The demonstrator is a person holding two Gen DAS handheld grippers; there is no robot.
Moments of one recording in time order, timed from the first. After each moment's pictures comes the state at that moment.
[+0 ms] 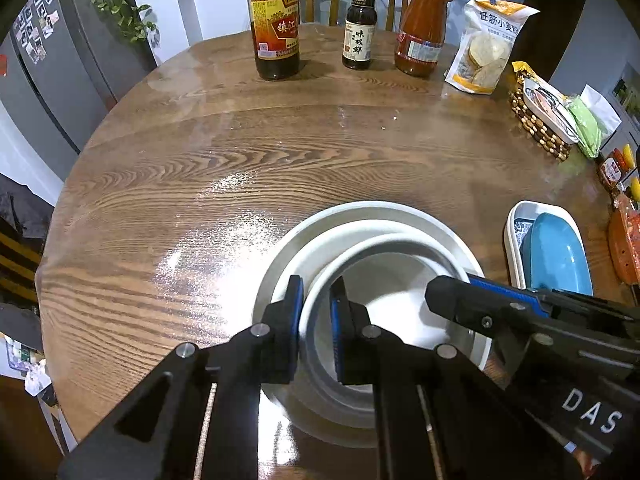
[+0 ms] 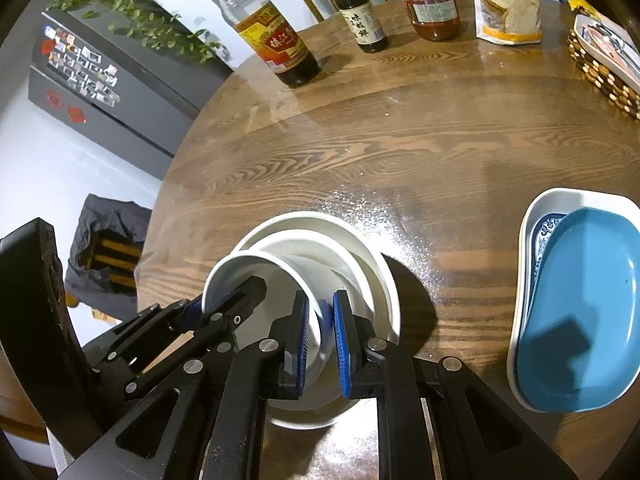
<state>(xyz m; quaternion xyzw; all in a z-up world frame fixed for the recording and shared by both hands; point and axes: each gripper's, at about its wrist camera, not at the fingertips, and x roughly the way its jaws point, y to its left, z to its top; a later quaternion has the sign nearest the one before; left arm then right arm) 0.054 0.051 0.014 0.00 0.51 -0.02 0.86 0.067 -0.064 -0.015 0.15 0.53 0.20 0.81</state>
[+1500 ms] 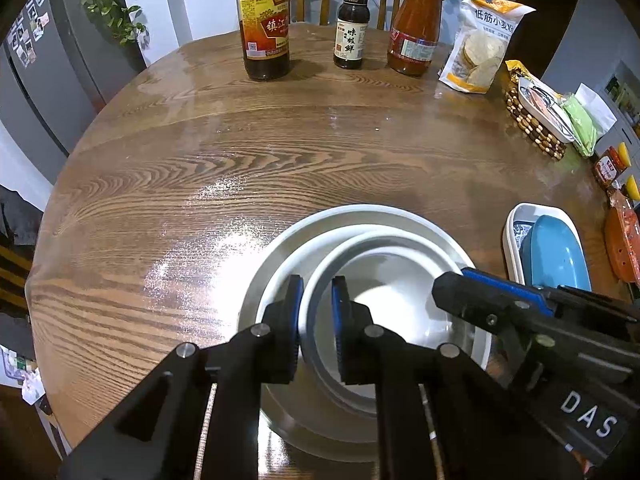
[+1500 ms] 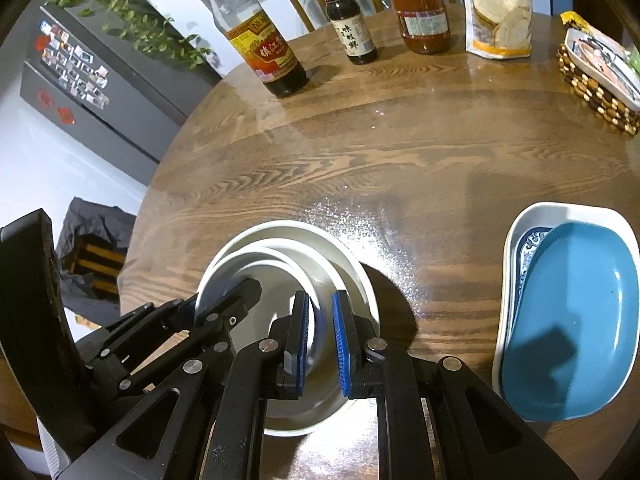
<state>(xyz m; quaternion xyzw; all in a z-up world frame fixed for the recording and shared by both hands) 0.062 0.048 0.010 0.00 0.51 -0.03 0.86 0.063 -0.062 -0.011 0.13 0.51 0.17 0.83</state>
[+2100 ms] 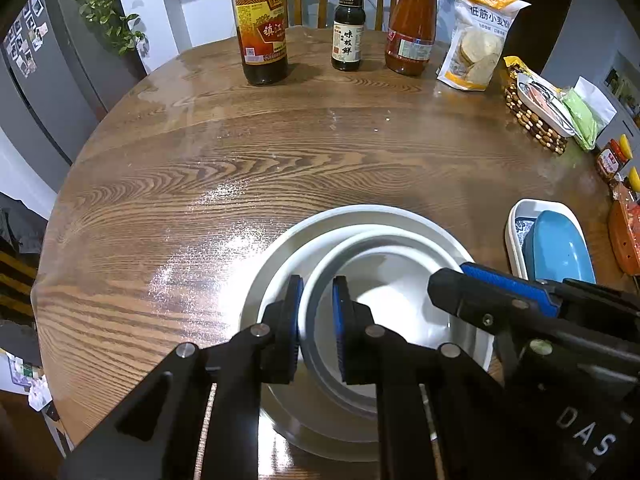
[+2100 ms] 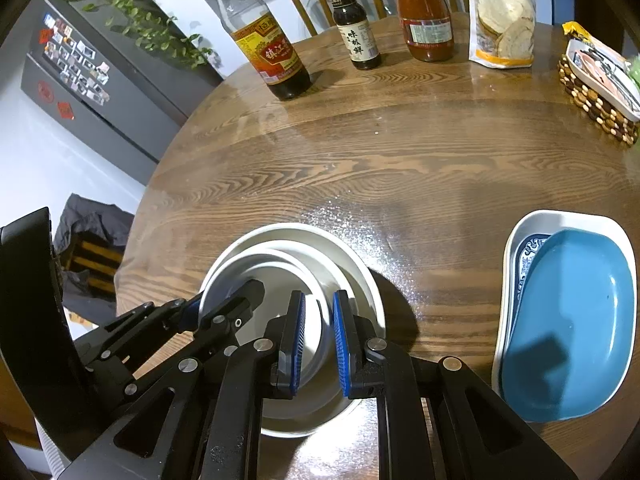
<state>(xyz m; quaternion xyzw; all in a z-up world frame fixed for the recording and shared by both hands) 0.060 0.049 0.011 0.02 0.50 -0.03 0.86 0.062 -0.056 -0.008 0.12 0.51 0.17 0.84</state>
